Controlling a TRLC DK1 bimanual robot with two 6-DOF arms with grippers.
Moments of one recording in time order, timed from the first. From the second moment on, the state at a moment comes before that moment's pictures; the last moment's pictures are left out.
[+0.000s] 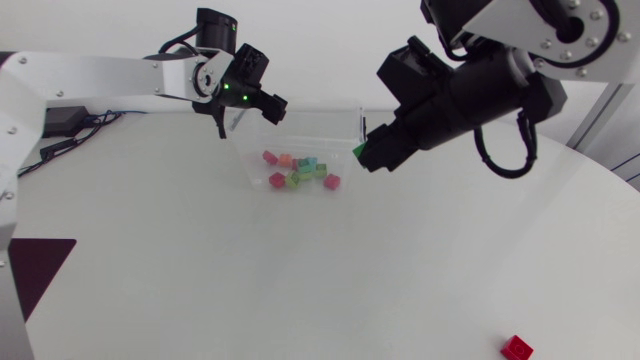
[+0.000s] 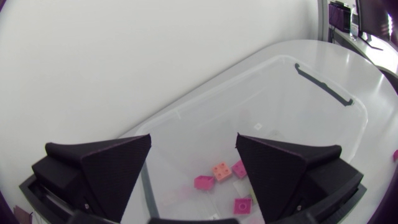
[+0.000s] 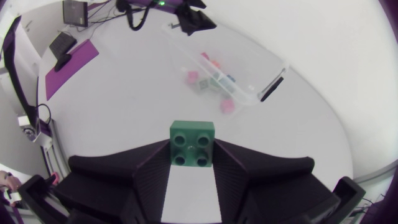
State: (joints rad) left arm -0.28 2.11 1.72 -0.14 0.03 0.39; right arm 0.52 1.50 1.37 -0.75 -0.12 -0.19
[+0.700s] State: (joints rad) left arm -0.12 1.39 1.15 -0.15 -0.02 0.39; right arm 0.45 1.92 1.71 -0.55 -0.12 -0.19
